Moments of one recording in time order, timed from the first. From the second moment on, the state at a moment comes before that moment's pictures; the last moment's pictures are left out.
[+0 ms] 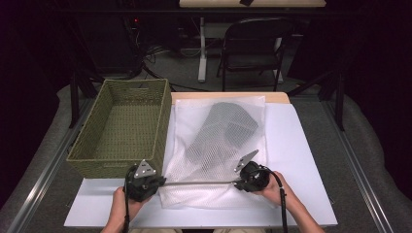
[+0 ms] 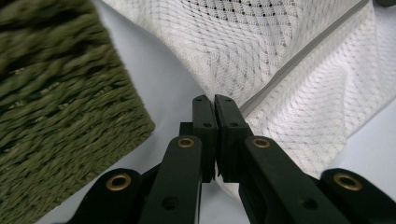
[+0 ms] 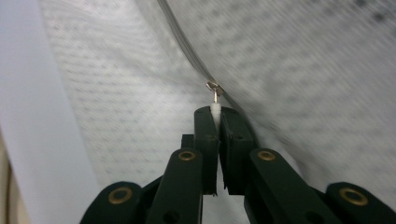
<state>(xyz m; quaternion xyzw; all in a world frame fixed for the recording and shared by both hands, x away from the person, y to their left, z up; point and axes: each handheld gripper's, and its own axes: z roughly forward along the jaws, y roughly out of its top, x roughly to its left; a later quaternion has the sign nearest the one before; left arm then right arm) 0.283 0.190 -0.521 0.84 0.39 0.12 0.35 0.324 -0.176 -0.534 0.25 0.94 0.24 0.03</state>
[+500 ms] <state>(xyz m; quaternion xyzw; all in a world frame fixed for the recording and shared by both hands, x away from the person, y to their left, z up) 0.285 0.195 -0.521 0.85 0.38 0.12 0.34 0.325 -0.198 -0.531 0.25 0.94 0.23 0.03</state>
